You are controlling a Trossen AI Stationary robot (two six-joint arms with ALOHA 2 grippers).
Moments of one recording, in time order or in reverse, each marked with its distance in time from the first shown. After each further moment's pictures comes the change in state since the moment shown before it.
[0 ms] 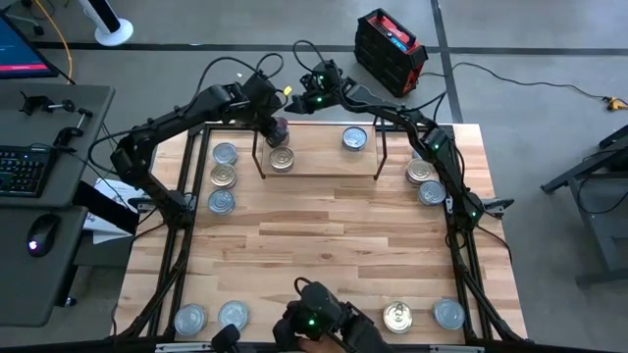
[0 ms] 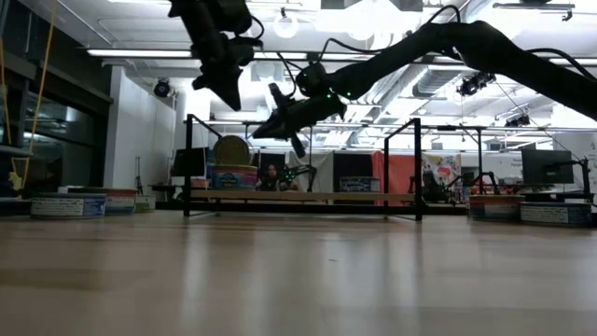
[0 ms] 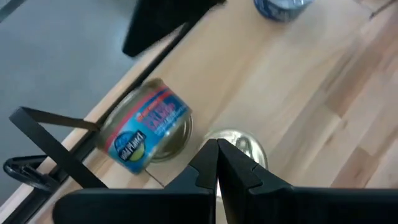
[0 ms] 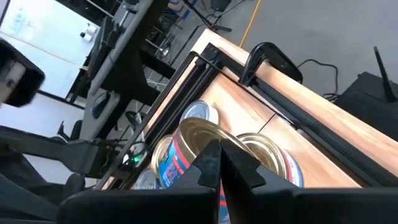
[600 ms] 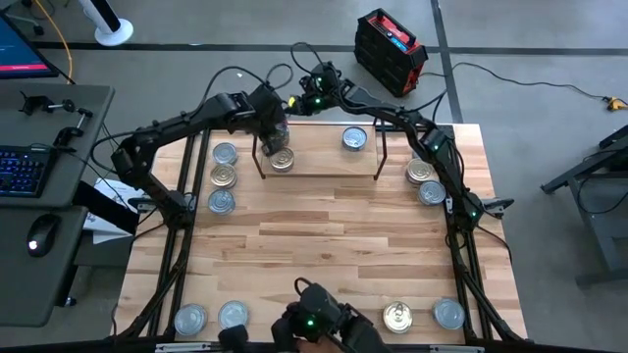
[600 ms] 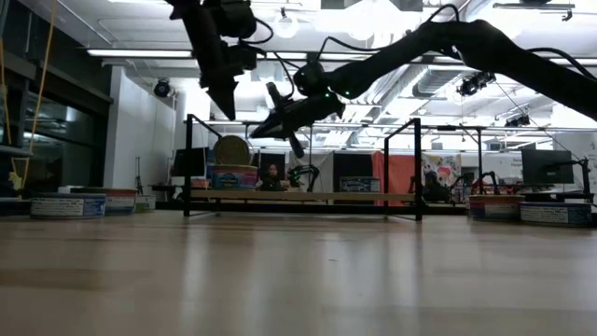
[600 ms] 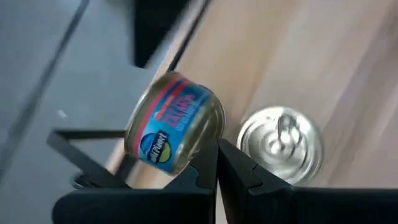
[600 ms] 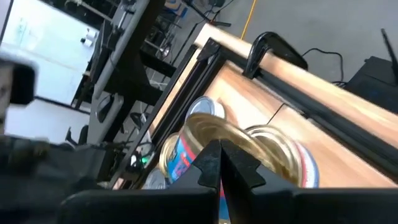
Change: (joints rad) left arm -0.053 0.000 -0.066 0.035 -0.183 0.283; right arm 0.012 0.000 0.000 -0.005 0.009 0.072
